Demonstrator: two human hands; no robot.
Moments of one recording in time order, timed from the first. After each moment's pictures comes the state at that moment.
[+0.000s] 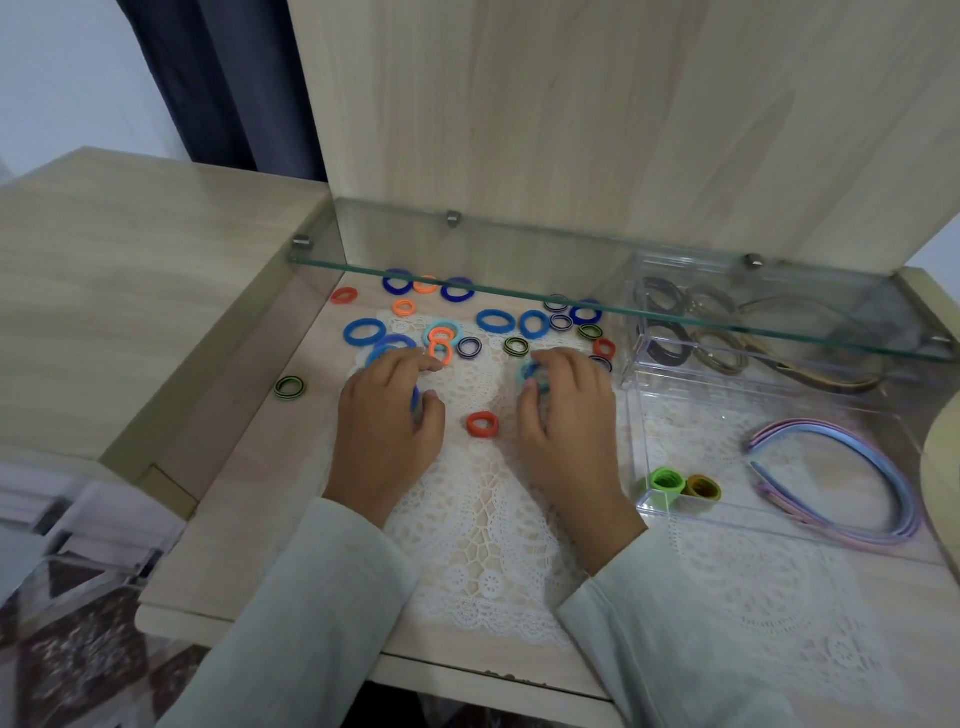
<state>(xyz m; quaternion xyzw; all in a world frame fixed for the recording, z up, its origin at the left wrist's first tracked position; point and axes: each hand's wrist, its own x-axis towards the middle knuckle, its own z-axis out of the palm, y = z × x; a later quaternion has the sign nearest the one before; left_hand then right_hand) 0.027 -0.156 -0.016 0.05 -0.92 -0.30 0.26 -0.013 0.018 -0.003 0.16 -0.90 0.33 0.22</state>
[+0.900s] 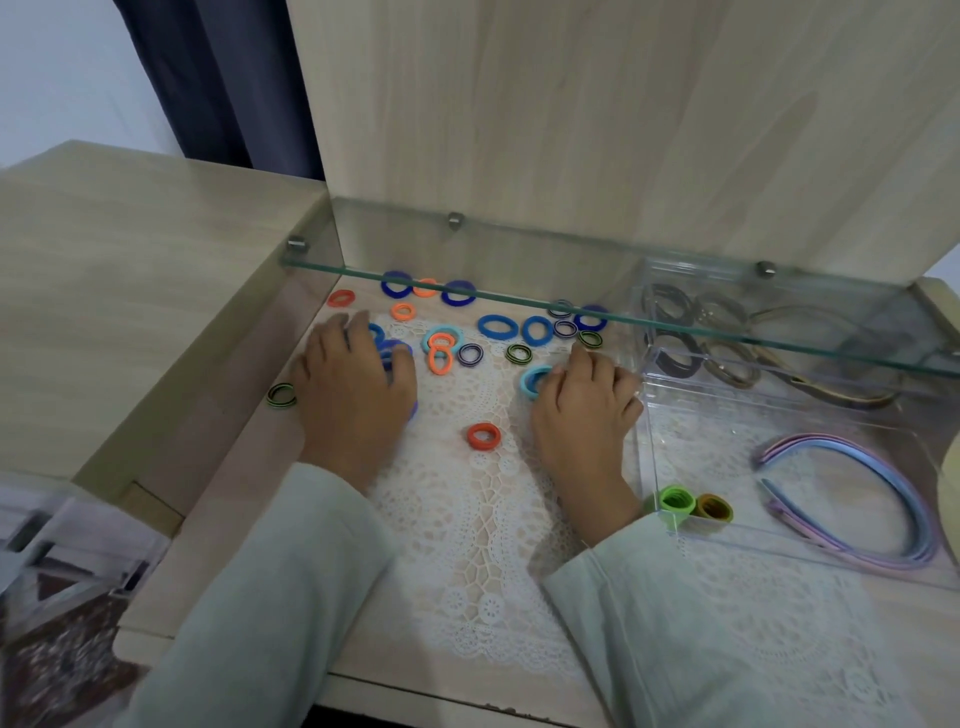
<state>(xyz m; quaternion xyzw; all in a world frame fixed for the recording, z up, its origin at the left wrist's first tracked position) -0.003 -0.181 -0.004 0.23 -0.94 -0.16 0.21 -0.043 0.012 -0.008 0.00 -0.96 0.24 0.16</state>
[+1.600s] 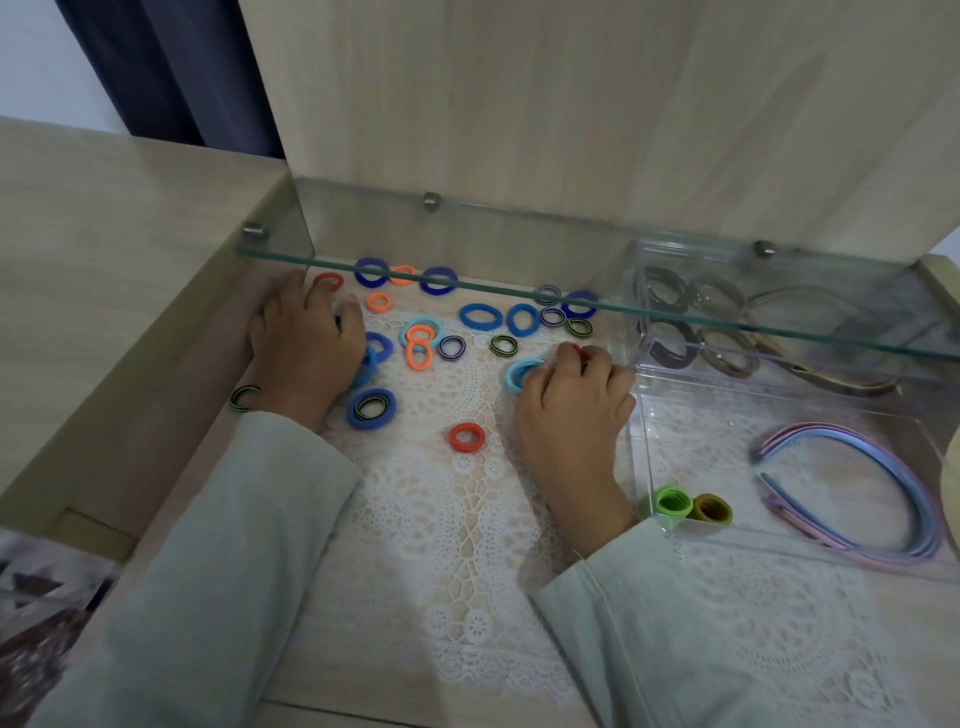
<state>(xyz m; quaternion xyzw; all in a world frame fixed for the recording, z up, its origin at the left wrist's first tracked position) -0.055 -0.227 -0.016 0.22 -0.94 -0.15 0.22 -0.046 0.010 -0.016 -0.02 -0.96 0.20 0.18</state>
